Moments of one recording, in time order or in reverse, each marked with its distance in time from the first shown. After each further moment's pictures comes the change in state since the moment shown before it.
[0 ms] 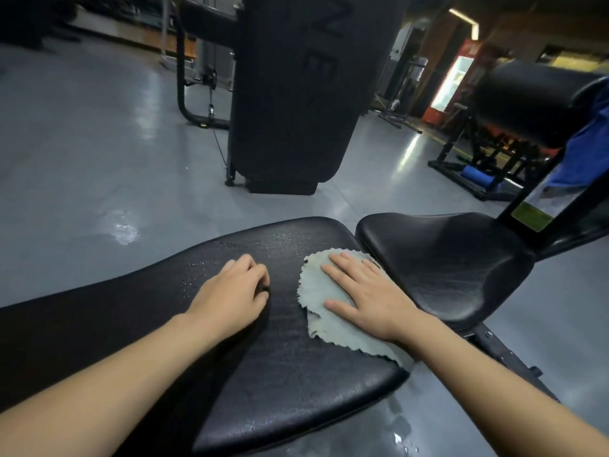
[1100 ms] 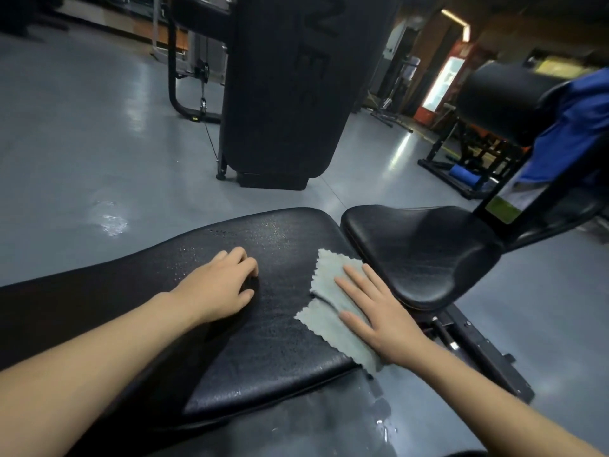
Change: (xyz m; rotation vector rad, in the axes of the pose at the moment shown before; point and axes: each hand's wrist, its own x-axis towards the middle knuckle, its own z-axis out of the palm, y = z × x) left_hand -0.014 0.003 -0.010 0.118 -0.158 0.105; right_hand -0.082 0.003 0.018 0.244 0.160 0.064
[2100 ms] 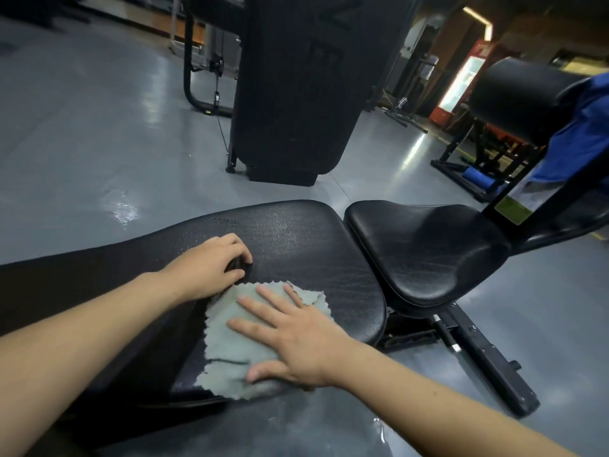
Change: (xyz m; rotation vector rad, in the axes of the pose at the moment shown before) left_hand 0.004 -0.023 0.010 -0.155 0.068 -0.013; right_hand 0.026 -0.100 0.039 -0.251 -0.254 -0.506
